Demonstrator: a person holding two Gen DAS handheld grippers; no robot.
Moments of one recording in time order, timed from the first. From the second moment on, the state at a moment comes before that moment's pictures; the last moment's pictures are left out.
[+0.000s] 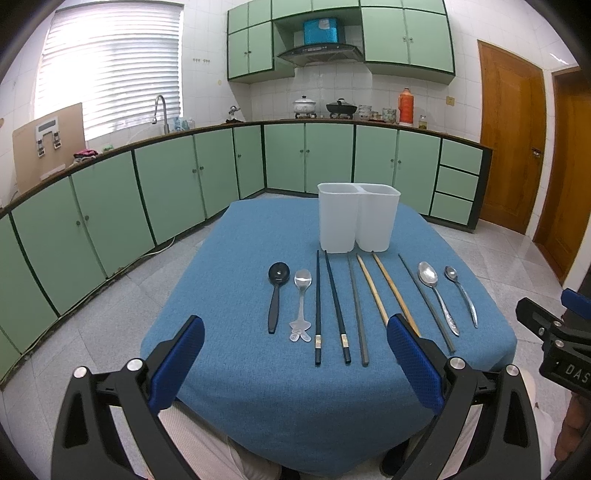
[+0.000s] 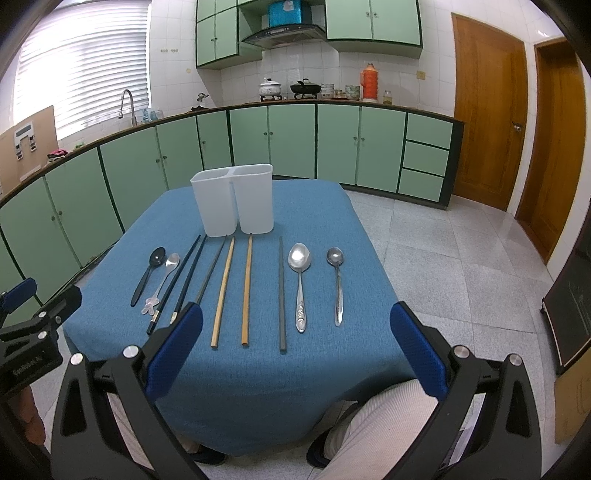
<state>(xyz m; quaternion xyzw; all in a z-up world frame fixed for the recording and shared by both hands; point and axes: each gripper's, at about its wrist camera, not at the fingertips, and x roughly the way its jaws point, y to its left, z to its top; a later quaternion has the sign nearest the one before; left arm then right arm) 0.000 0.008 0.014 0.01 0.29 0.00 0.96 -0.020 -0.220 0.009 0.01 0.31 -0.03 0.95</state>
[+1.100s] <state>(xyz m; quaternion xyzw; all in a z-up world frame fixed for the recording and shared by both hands) 0.246 0.075 -0.081 0.01 0.45 0.03 0.89 0.148 -0.276 -0.059 -0.02 0.37 -0.07 0.93</state>
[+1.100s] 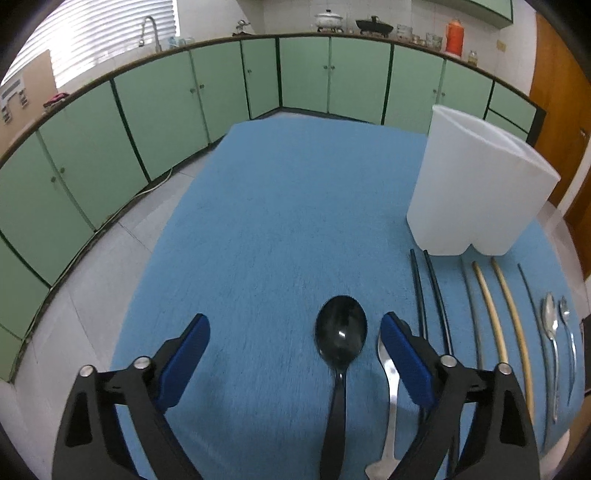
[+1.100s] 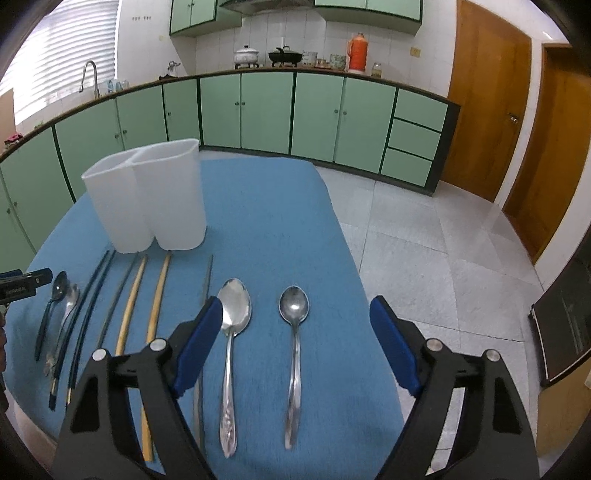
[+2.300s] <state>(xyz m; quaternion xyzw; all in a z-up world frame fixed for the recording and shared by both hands) 0.269 0.063 -0.108 0.01 0.46 -0.06 0.88 0.206 -0.297 -0.113 -0.02 0.44 -0.06 0.89</state>
